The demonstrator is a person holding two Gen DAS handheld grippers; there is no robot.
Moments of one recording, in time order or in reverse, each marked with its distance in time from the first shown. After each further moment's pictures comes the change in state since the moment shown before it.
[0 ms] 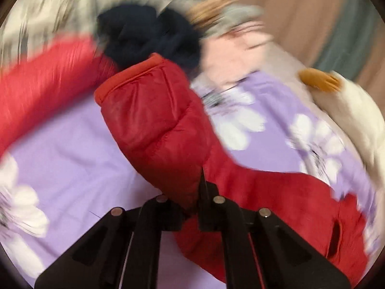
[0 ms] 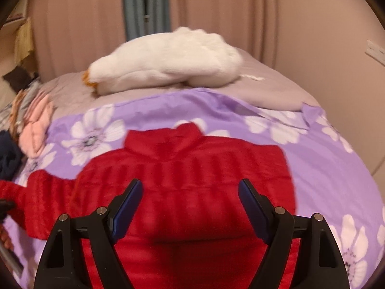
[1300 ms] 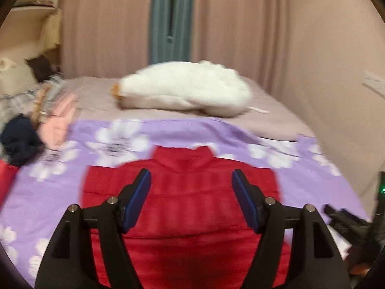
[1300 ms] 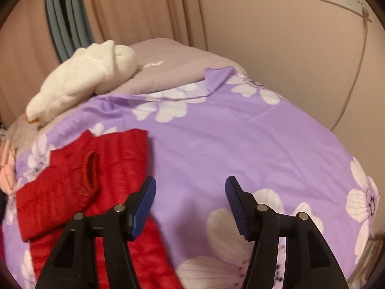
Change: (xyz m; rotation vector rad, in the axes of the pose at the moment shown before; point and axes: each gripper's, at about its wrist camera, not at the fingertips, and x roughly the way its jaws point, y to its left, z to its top) left arm -0.238 -0.272 -0.152 0.521 -0.201 -0.454; right arm -0.028 -0.213 -0.041 0.268 0.049 -0.106
